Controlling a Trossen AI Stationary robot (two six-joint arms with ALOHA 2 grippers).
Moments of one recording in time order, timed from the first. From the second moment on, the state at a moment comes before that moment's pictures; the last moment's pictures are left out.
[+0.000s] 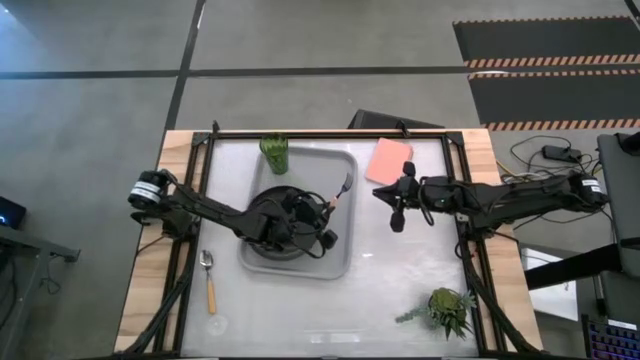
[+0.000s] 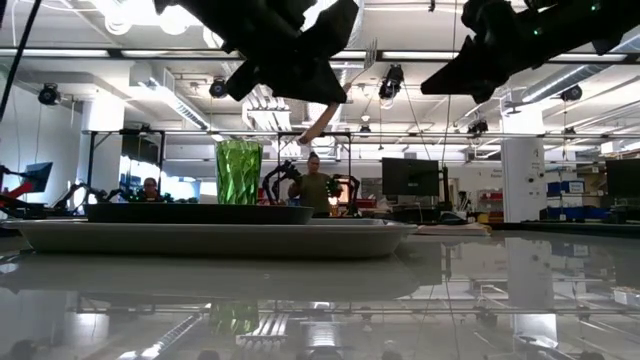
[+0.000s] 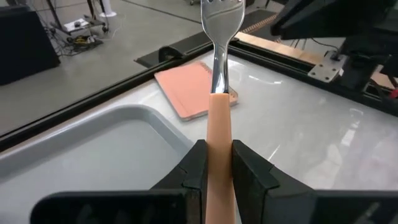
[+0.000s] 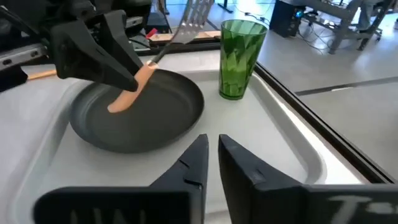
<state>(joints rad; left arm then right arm) -0.24 1.70 1.08 0.10 -0.88 -0.49 -0.03 0.94 0.50 0.13 0.24 0.04</state>
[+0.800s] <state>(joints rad) -0.23 1.70 1.08 0.10 -0.93 -0.49 -0.02 1.44 0.48 0.95 0.23 0.19</state>
